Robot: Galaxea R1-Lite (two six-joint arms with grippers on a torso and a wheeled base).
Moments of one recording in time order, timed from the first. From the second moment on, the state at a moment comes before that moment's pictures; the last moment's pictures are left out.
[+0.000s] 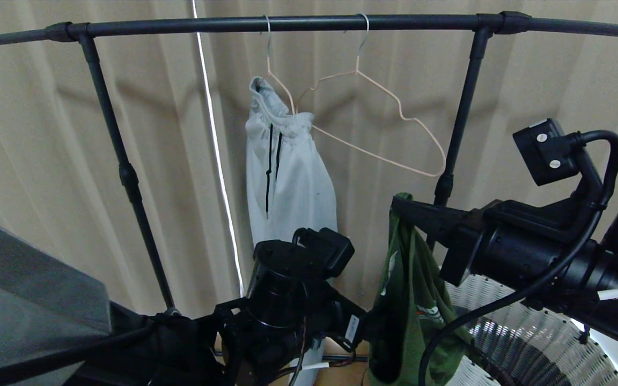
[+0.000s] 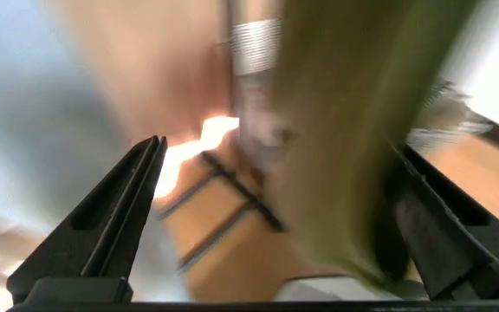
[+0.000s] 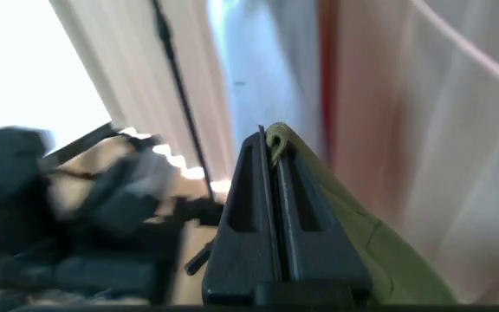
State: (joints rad) left arm -0.89 1.96 -0.80 -0.79 0.13 -0.07; right arm 0.76 1.46 -0.68 -0.72 -0.06 0.25
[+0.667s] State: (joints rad) left arm -0.88 1.98 -0.66 -0.79 0.16 -0.01; right arm 0.76 1.43 -0.69 -0.70 -0.06 0.25
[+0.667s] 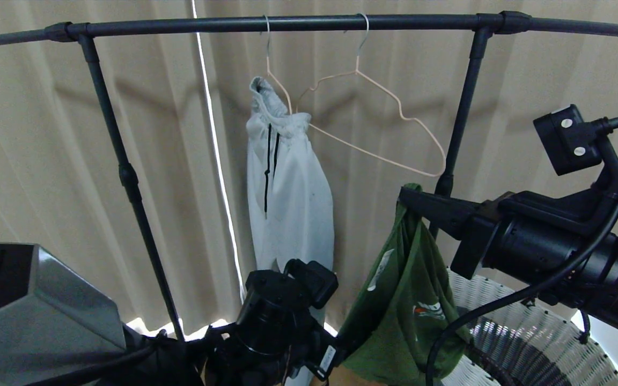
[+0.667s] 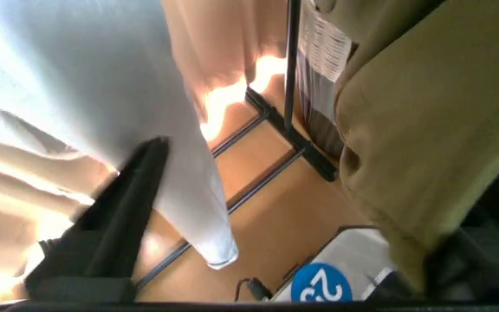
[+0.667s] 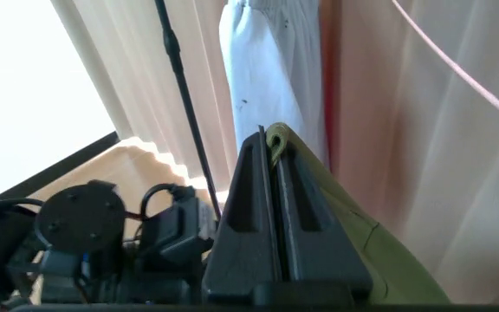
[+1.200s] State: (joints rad) left arm -0.75 1.76 -0.46 -0.93 0.18 0.14; right arm 0.72 1.48 -0.74 -0.71 -0.06 0.24
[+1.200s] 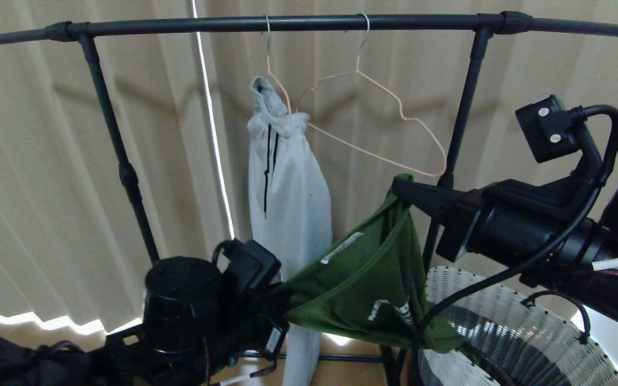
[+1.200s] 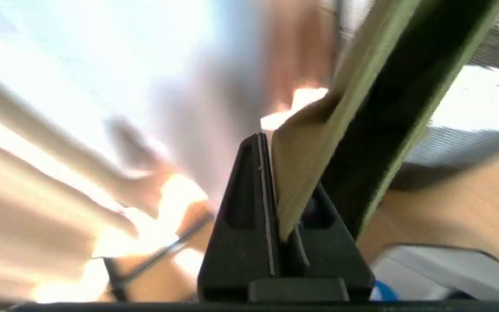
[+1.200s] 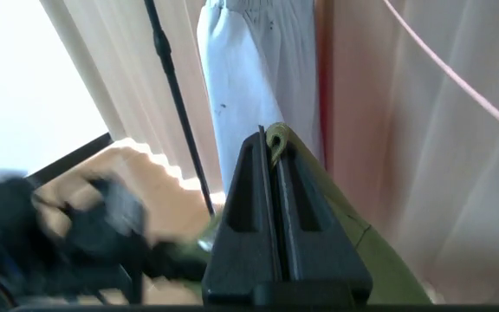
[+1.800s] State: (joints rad) left arm -0.51 1.42 -1.04 -0.24 0.10 0.15; right arm 0.60 1.41 -0.85 -0.70 -0.05 0.16
